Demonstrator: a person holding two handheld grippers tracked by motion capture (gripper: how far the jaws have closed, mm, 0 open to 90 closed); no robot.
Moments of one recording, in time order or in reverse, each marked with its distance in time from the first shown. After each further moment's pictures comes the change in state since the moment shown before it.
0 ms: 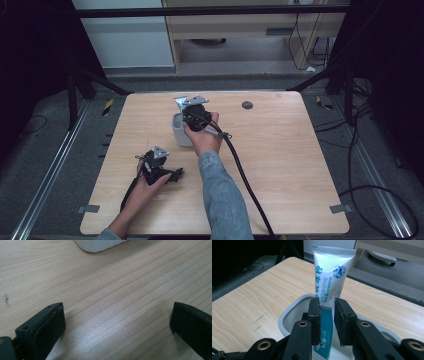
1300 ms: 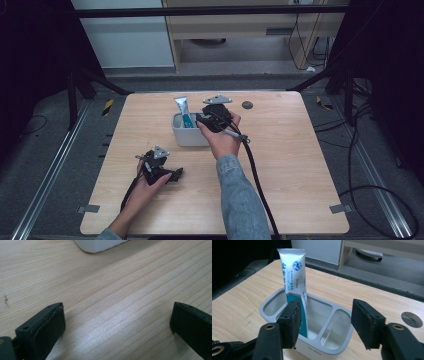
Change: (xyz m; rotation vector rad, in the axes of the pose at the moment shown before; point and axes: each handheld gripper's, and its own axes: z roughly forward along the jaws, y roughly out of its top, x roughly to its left) left arm 0.000 0.001 0.000 0.003 0.000 0.002; right arm -0.037 -0.009 -0.046 -0.010 -0.055 0.073
